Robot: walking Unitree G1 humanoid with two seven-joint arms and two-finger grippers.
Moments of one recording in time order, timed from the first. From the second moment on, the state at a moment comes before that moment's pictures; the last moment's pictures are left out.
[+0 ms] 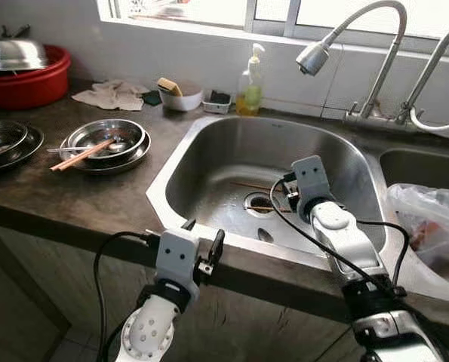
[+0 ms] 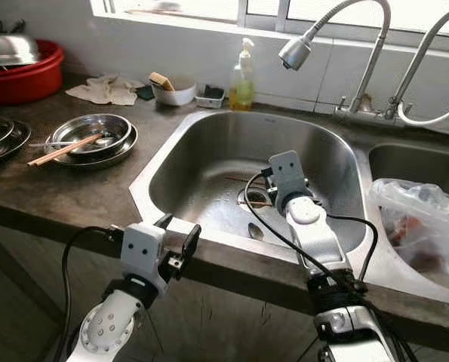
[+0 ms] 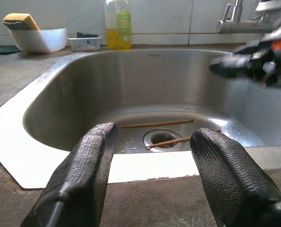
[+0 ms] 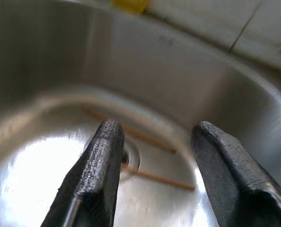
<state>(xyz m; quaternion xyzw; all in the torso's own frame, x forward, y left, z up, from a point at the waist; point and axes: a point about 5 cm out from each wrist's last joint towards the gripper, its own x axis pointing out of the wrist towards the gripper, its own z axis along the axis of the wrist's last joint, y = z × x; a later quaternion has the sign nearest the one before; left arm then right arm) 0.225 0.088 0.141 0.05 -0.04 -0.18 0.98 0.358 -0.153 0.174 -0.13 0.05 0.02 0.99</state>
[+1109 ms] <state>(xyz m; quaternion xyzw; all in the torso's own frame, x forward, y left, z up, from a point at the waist) 0.226 0.093 0.143 0.05 -0.06 -0.16 0.98 0.237 -0.155 0.181 -0.03 -0.10 0.01 0.99</state>
